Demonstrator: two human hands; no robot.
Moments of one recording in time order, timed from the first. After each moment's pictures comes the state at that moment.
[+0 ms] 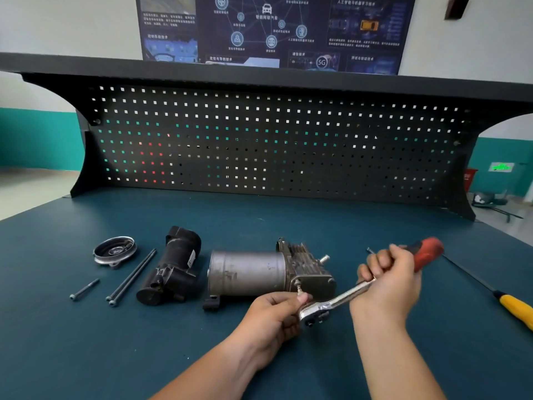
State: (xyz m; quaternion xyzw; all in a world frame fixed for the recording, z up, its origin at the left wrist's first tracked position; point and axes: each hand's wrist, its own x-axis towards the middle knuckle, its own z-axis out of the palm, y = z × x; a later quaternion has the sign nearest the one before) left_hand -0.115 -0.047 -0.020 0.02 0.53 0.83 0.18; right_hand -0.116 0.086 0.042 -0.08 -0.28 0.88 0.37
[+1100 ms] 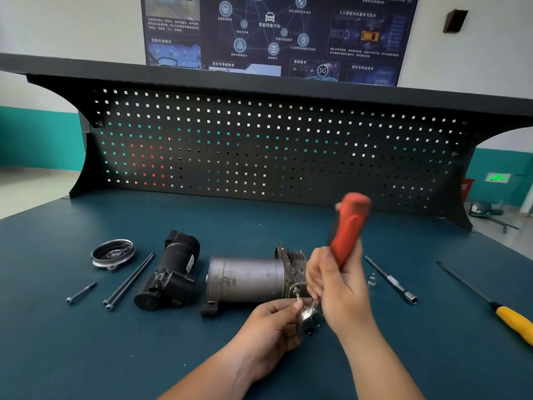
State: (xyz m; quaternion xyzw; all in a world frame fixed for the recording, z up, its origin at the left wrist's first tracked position) left_hand -0.111 -0.048 -0.022 0.08 0.49 0.84 0.20; right_hand -0.105 0.056 0.036 0.27 -0.60 0.72 0.24
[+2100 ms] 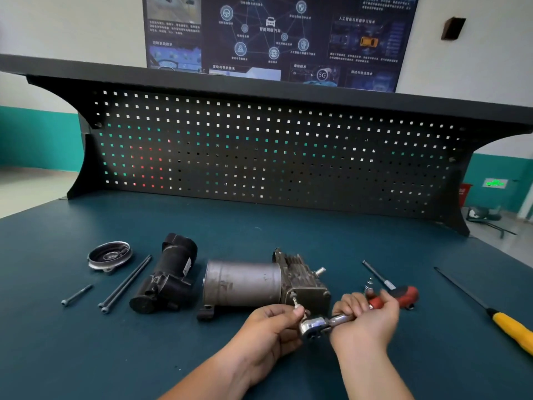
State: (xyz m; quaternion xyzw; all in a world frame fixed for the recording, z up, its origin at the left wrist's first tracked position) left_hand -0.114 -0.047 -0.021 0.02 0.53 0.82 0.20; right_hand -0.113 0.082 0.016 -0.17 -0.15 0.95 0.22
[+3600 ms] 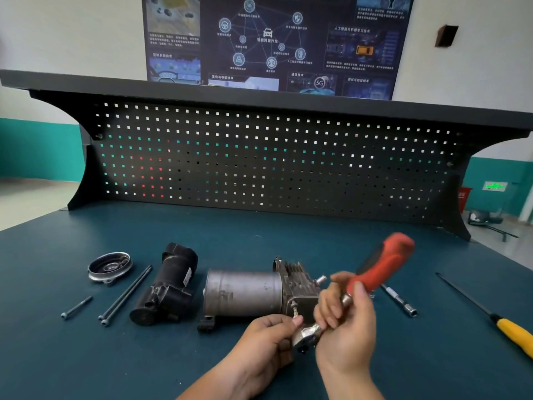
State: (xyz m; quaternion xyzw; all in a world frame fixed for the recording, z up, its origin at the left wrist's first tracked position) left_hand -0.117 -0.049 -0.023 0.02 0.54 0.82 0.19; right_hand -0.097 0.048 0.021 0.11 -0.36 0.89 0.26
